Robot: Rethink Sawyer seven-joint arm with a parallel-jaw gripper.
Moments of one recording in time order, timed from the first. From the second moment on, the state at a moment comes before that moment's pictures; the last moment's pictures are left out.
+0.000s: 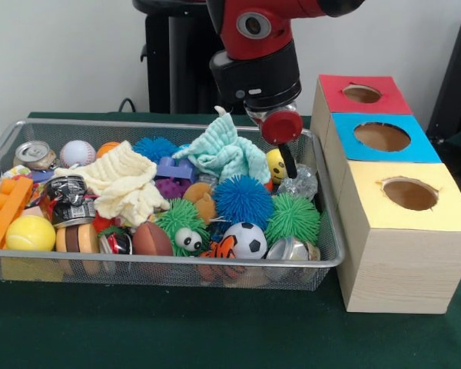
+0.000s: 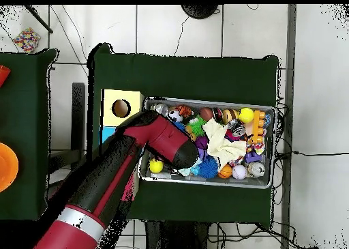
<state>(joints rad) 0.40 -0.08 -0.71 1.15 -1.74 -1.02 2.52</state>
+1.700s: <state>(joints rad) 0.31 -0.08 -0.60 1.15 -1.69 -0.98 2.52</state>
